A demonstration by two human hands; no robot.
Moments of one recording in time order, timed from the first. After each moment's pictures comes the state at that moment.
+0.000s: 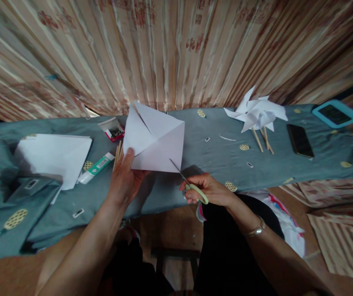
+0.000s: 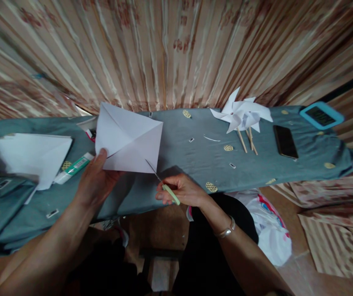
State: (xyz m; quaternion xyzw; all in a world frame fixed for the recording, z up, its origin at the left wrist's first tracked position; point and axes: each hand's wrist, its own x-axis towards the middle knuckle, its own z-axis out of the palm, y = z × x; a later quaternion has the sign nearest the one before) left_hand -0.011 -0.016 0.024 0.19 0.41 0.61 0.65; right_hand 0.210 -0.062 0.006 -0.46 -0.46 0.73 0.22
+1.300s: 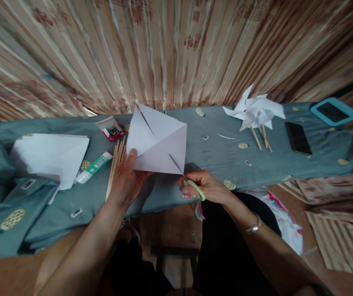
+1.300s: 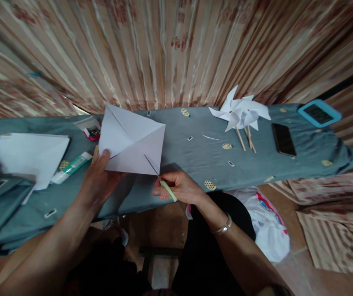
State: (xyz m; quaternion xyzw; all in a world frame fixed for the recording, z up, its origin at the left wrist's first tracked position) left_hand -0.007 -0.019 0.019 0.22 0.41 0.58 0.66; right_hand 0.205 -0.059 0.008 -0.49 -0.44 0.72 0.23
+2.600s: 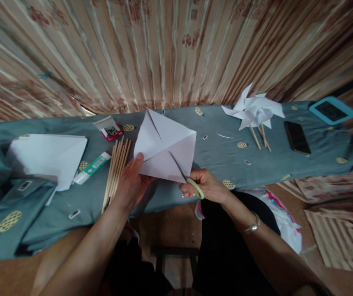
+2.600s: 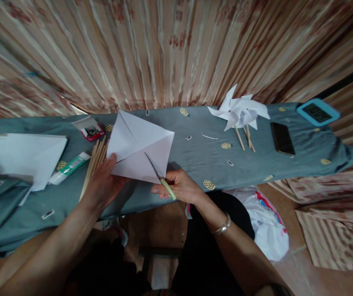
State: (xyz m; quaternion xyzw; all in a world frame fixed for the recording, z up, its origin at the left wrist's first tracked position) left_hand 0.003 -0.027 0.017 0.21 0.45 0.55 0.68; right_hand 0.205 -0.058 0.010 -0.50 -0.43 0.71 0.26
